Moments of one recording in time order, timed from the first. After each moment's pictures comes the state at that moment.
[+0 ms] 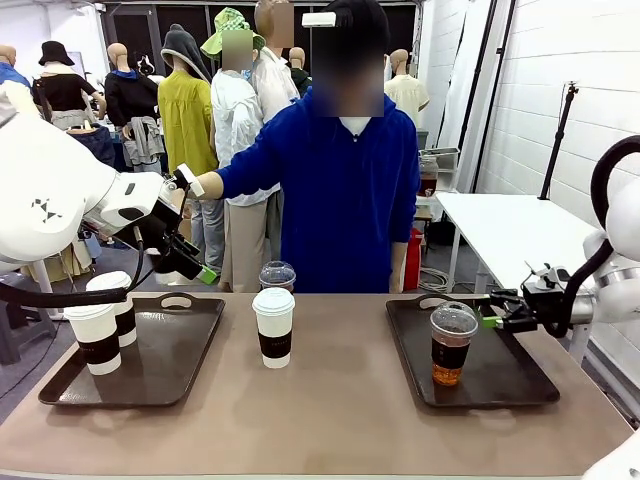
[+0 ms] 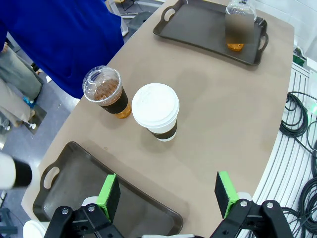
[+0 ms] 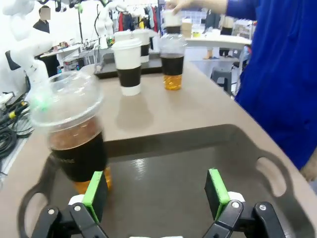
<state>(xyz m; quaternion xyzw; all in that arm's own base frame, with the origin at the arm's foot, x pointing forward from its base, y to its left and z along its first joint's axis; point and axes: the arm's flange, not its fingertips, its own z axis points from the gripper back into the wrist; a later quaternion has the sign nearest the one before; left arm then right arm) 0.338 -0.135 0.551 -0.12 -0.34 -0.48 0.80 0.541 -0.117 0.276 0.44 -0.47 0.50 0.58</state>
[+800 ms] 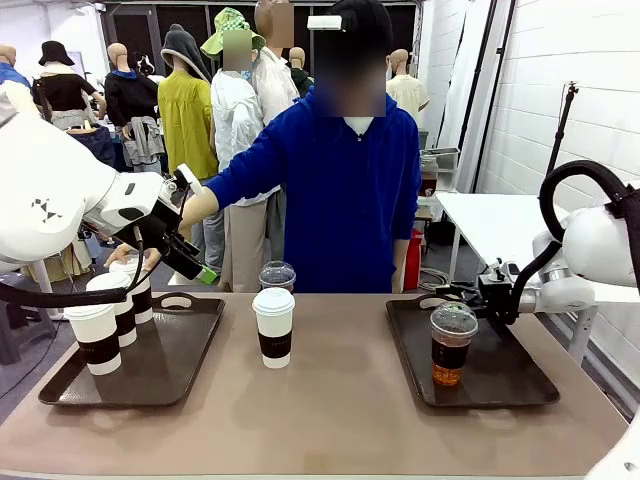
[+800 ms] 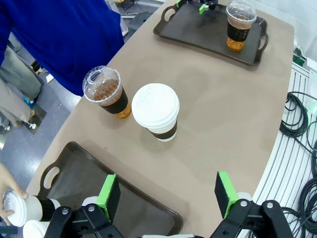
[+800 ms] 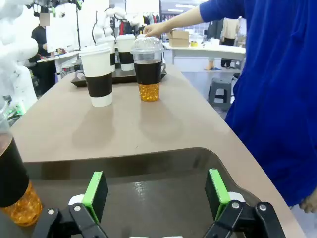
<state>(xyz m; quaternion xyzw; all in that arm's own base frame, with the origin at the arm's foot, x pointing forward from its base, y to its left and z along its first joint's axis) 0.338 -0.135 0.551 -0.12 -0.34 -0.48 0.80 0.633 -0.045 0.241 0.46 -0.48 0.50 0.56</state>
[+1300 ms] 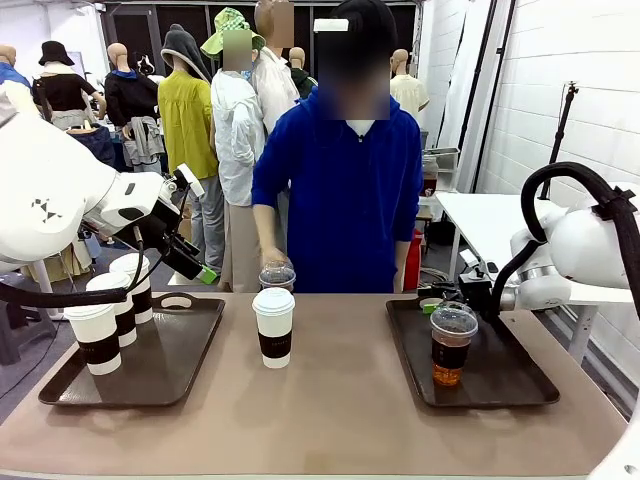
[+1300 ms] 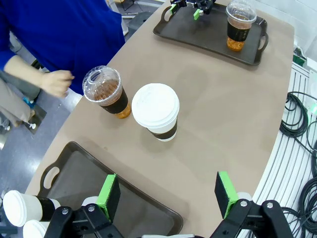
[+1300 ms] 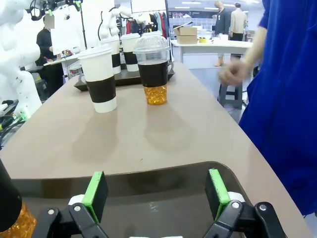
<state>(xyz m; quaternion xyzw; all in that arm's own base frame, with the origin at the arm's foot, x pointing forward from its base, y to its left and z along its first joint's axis) 0.338 -0.135 0.551 -0.12 -0.34 -0.48 0.80 0.640 -0.010 0.240 0.48 -0.45 0.50 0.56</state>
